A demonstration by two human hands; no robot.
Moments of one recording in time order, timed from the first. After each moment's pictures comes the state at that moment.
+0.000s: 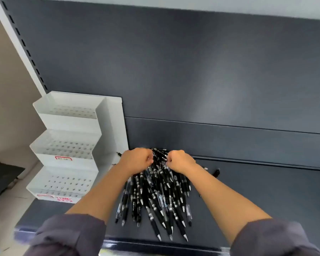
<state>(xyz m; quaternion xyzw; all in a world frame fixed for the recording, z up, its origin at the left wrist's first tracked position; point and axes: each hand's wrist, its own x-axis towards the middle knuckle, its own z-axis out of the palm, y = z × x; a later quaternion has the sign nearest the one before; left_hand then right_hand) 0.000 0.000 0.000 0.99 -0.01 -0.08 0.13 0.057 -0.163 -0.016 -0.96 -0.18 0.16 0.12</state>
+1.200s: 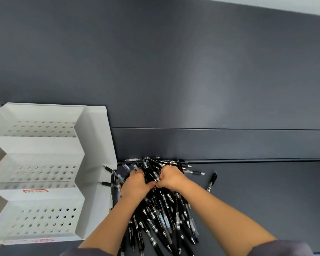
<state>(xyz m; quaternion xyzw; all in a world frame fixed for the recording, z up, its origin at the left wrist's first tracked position) 0.024 -0.011 -0.078 0.95 0.13 -0.11 0.25 0.065 -0.138 -0.043 -0.95 -0.09 0.26 0.15</state>
